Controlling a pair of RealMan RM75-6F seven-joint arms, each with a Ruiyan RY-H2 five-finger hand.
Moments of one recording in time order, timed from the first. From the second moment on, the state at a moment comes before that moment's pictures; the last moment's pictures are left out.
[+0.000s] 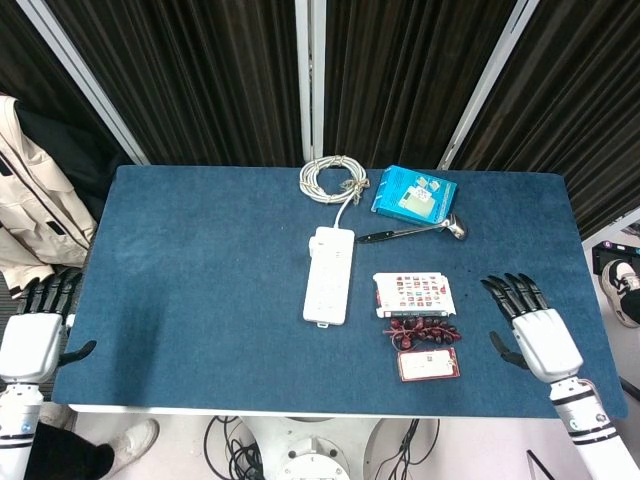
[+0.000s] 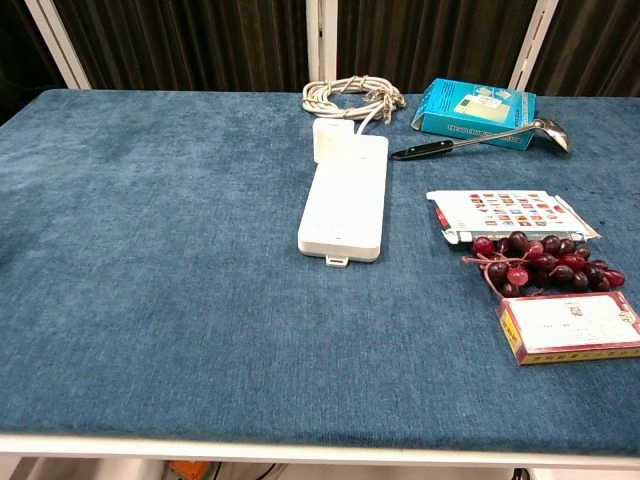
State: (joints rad) left arm -0.14 -1.14 -0.08 -1.66 1.44 1.46 0.19; right arm 0.22 -1.08 0.04 -1.72 -1.63 1.32 -0.01
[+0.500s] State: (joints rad) left arm -0.51 -1.23 -0.19 -1.58 1.57 1.16 0.07; right arm 0.65 -1.33 0.11 -1.63 -1.60 0.79 0.11
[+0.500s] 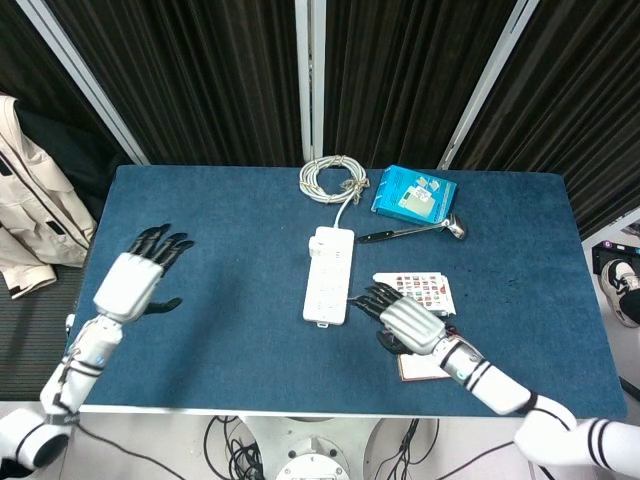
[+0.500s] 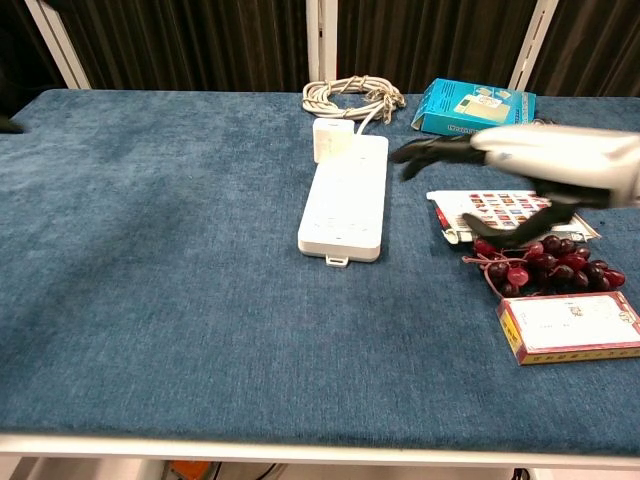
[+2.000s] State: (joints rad) left arm -1.30 -1.90 -0.08 -0.51 1.65 0.66 -0.42; right arm 0.82 -1.63 0.05 -1.28 -1.51 0.74 0.30
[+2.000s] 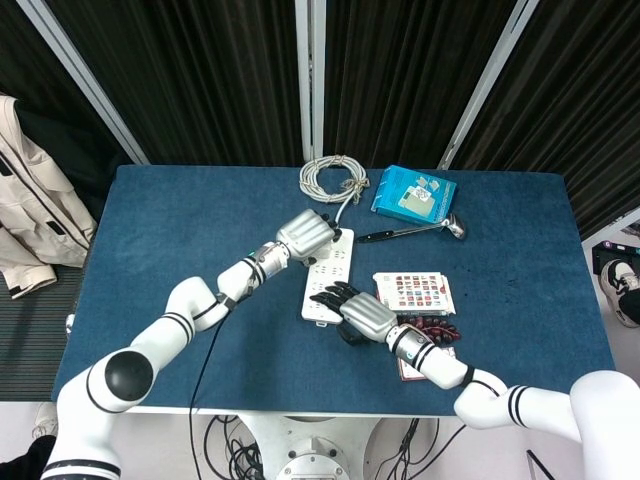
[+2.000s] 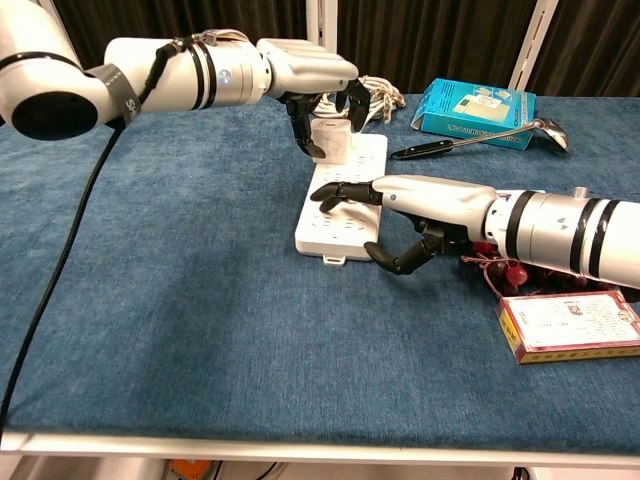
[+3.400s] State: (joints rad) left arm -1.27 -1.96 -0.03 -0.31 1.59 0.85 -0.51; right arm 0.82 -1.64 0.03 -1.26 -1.49 0.77 0.31
